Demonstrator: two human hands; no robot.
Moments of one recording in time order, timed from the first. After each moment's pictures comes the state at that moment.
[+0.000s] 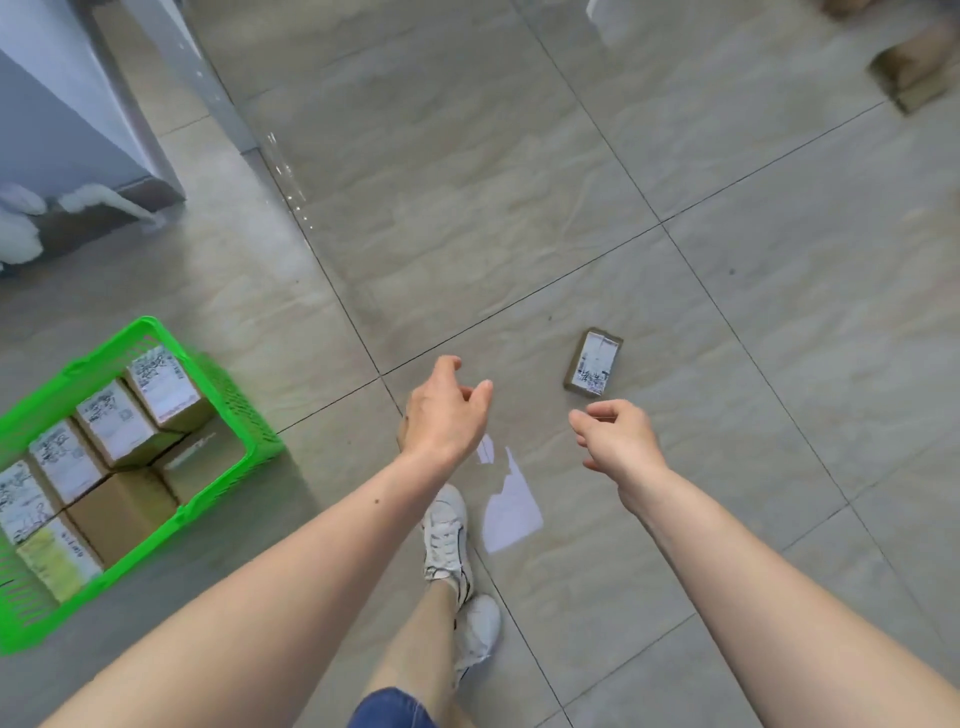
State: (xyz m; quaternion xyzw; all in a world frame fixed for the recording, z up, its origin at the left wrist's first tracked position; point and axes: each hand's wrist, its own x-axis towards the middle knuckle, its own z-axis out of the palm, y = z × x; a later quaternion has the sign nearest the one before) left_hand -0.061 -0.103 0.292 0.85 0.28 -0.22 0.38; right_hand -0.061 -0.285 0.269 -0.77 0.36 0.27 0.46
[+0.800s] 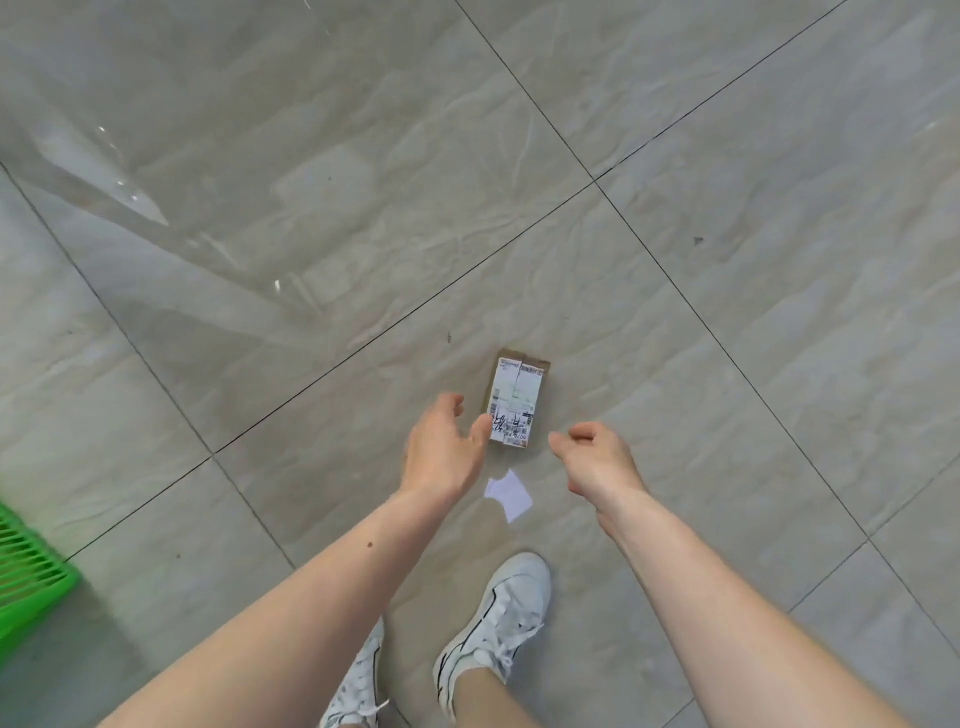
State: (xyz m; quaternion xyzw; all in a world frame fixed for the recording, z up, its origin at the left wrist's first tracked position) left_hand 0.084 -0.297 0.065 0.84 0.21 -0.33 0.38; right_hand 0.071 -0.458 0.059 -0.73 0.43 0.32 0.43
